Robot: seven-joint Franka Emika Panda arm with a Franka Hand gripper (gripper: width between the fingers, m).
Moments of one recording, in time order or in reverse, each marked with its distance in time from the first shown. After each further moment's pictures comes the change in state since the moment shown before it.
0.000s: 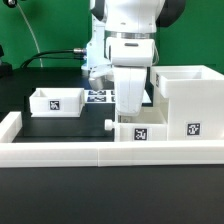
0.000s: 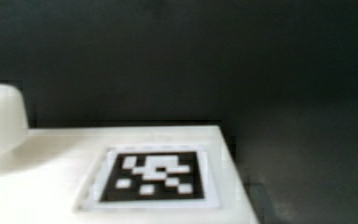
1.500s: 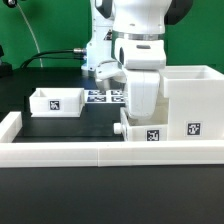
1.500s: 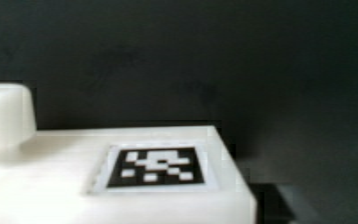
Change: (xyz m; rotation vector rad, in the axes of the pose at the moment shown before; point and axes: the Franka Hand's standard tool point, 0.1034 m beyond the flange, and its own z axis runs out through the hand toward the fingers) arm 0.009 0.002 -0.001 0.037 -0.005 -0.086
